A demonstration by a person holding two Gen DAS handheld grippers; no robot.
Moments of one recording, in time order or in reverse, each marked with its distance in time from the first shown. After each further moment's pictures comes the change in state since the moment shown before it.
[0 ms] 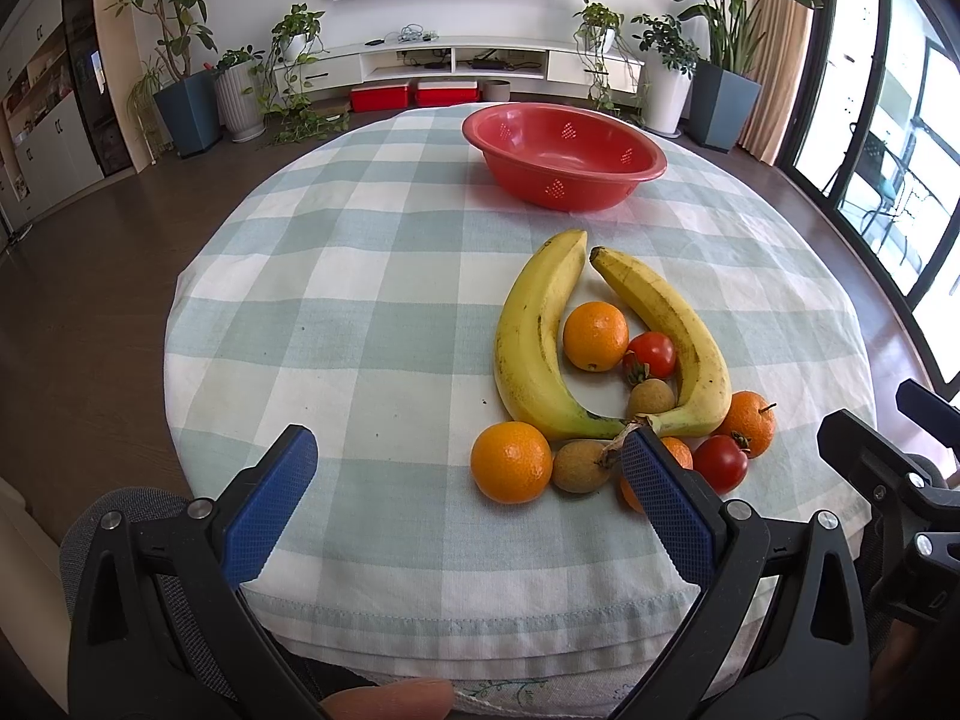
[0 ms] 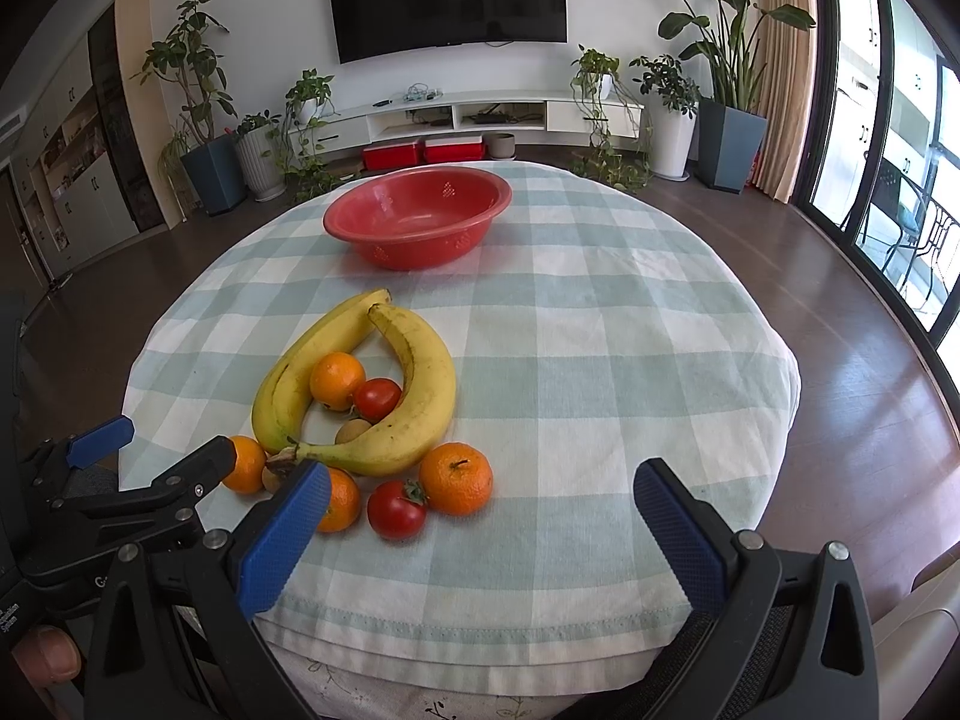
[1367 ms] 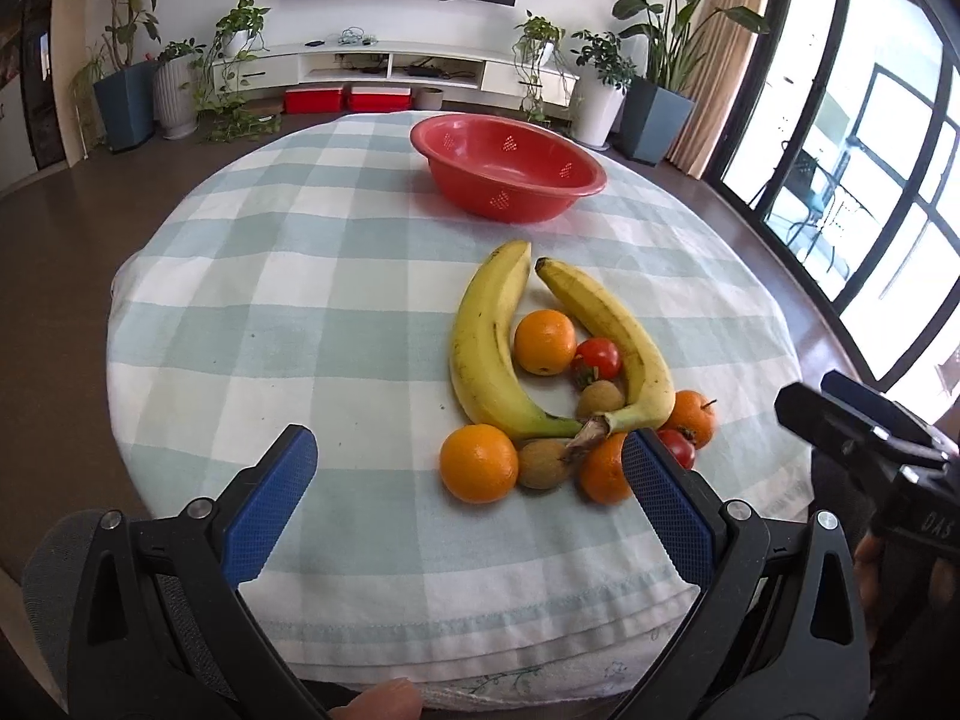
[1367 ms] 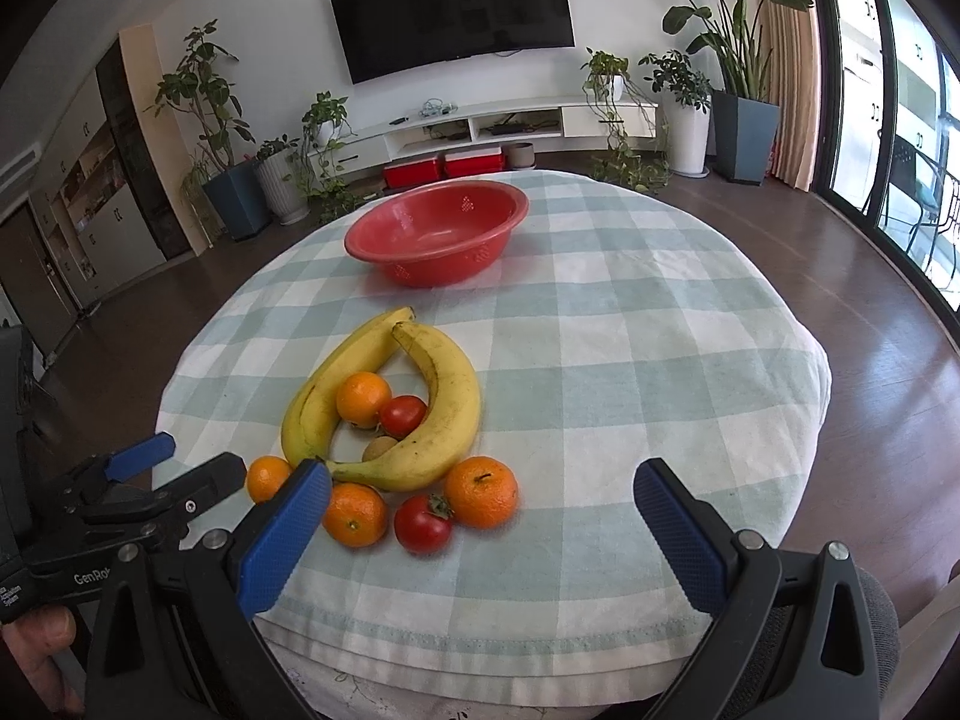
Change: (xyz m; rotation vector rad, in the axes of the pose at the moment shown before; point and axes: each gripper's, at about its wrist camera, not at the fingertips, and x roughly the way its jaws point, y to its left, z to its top) left arm -0.005 0.019 -0.006 0.028 -0.014 -0.196; right arm 0.005 -0.016 -0.019 0.103 -0.064 0.140
